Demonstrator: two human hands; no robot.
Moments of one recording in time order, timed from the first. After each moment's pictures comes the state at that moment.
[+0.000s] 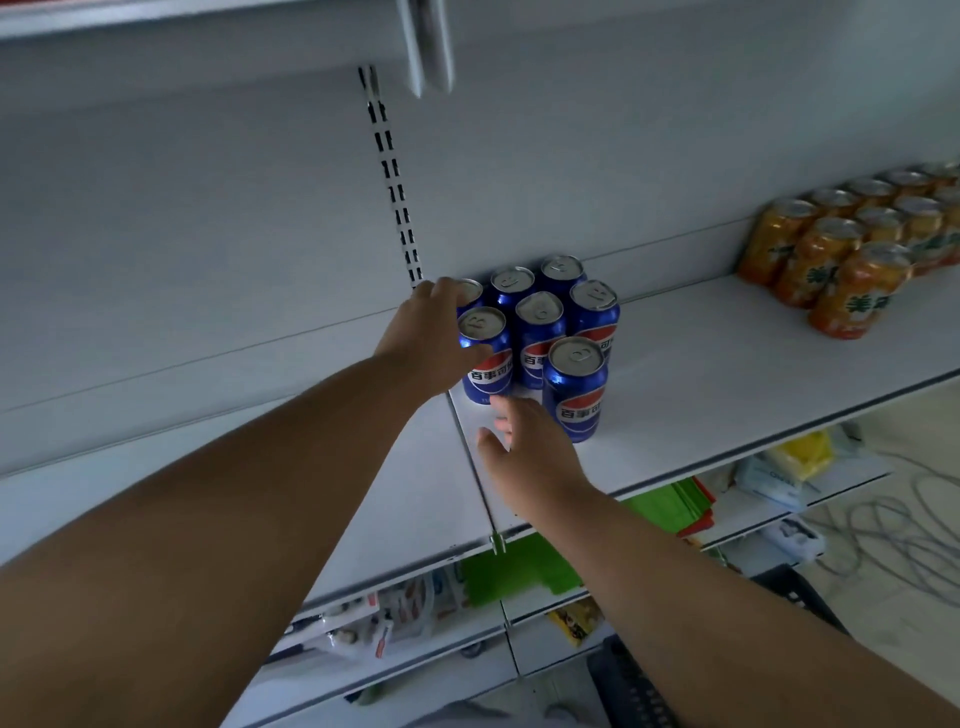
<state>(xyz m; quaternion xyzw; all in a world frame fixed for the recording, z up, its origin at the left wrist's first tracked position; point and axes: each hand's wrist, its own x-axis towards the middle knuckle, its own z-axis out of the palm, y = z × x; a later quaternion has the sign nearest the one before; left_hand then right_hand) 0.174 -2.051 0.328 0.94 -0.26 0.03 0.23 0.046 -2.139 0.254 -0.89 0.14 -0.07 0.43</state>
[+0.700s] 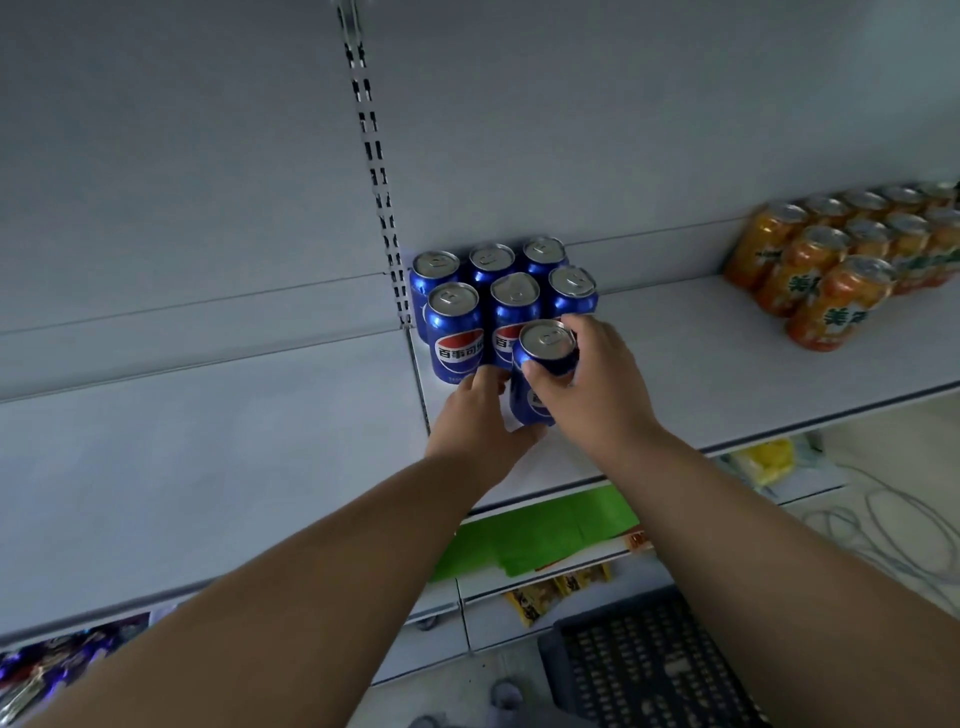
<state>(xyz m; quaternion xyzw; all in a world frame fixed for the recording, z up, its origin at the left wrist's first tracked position) 0.081 -2.098 0.242 0.91 -0.19 -0.07 0.36 0.043 -2.232 0.281 -0.92 0.14 -0.19 0.32</state>
